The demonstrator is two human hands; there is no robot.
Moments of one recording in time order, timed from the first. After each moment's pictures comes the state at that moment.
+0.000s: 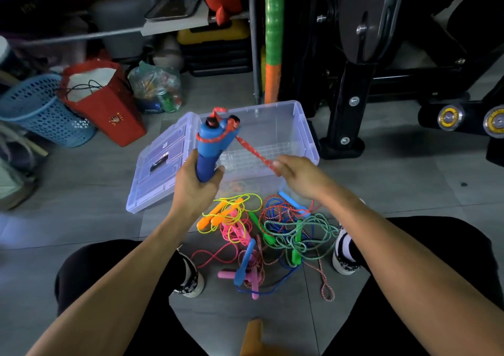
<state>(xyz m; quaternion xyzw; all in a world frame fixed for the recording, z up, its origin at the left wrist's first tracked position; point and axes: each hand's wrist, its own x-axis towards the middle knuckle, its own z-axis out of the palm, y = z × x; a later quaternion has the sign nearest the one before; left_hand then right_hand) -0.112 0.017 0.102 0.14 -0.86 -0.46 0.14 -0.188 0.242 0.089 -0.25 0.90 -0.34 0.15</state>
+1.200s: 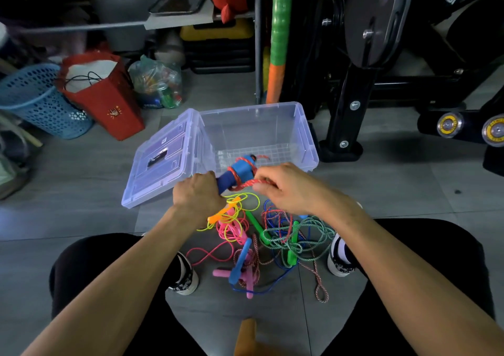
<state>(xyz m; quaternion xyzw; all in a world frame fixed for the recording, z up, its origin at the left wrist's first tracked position) -0.112 0.023 0.105 0.15 -0.97 -0.01 -0.17 -0.151 0.222 0.131 -0.36 0.87 -0.28 0.18</state>
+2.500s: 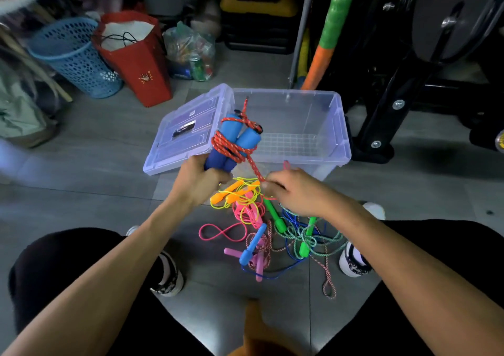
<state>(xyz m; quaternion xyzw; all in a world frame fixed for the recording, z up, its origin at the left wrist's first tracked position) -0.070 -0.032 0.099 0.29 -0.83 -0.47 -0.03 -0.136 0.174 0.105 -0.37 0.85 -0.27 0.26</state>
